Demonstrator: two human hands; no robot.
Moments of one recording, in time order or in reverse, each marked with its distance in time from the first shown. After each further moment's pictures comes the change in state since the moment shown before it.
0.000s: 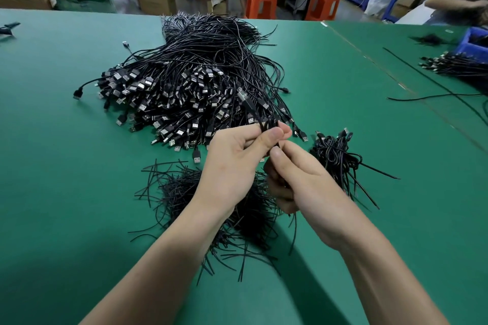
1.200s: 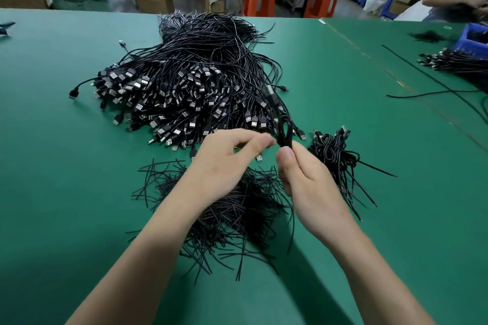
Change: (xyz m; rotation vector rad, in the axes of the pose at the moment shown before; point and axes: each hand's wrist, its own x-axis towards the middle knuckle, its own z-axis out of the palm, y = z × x) left_hand 0.011 -0.004 -0.027 0.542 -0.151 -0.015; right_hand 0.001 0.016 -0.006 -0.428 0.249 -0.134
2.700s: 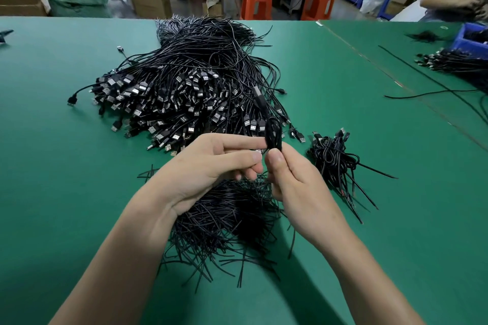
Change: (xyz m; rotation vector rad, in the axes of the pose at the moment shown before) left_hand -0.006 0.005 -0.027 -0.622 -0.295 -0.213; right_hand 0.003 -0.009 0.009 0.077 -0.036 -0.034
